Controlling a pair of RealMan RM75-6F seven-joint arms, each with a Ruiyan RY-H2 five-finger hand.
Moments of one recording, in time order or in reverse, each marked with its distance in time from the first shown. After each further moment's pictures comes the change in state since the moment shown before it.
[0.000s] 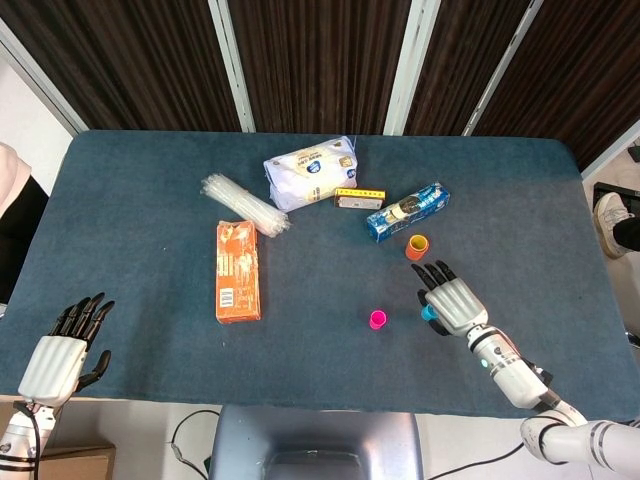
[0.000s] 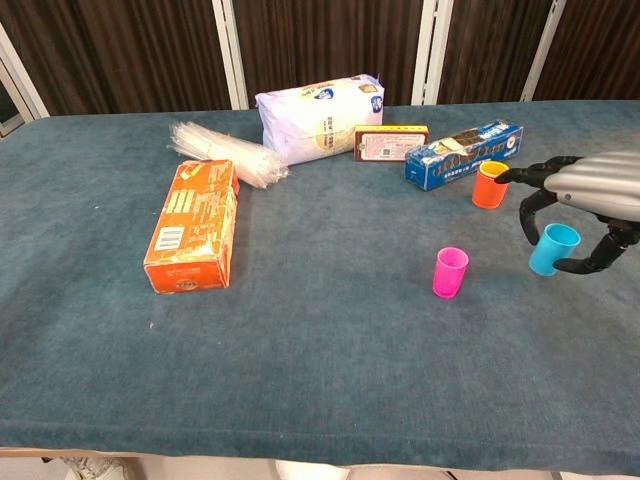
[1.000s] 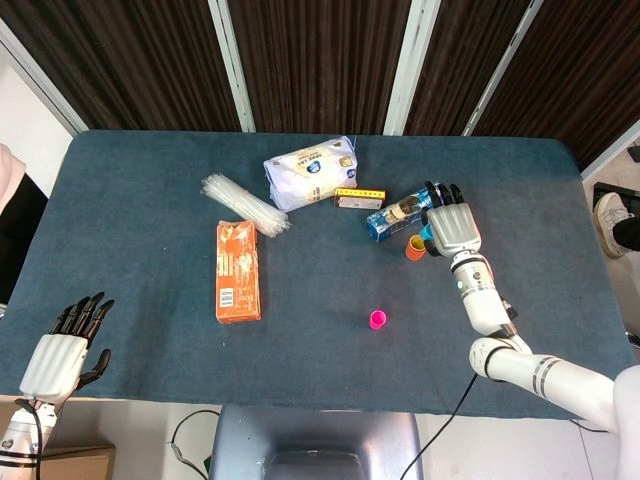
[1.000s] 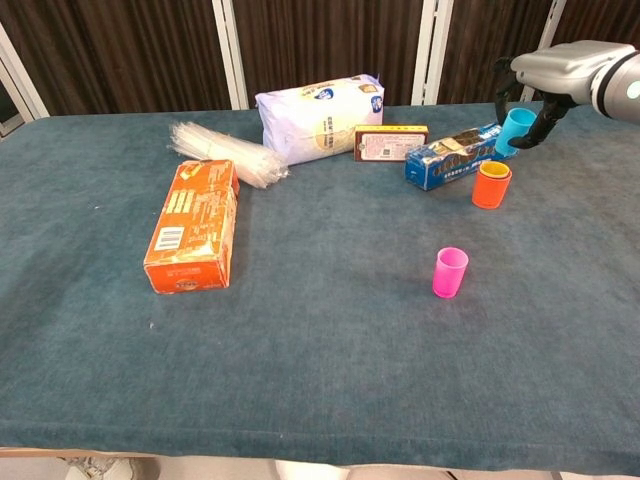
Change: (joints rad) left arm -0.008 -0.002 -0.008 -0.004 -0.034 -0.030 0.012; right arm 0.240 -0.134 0.227 0.247 0.488 -0.049 -0.193
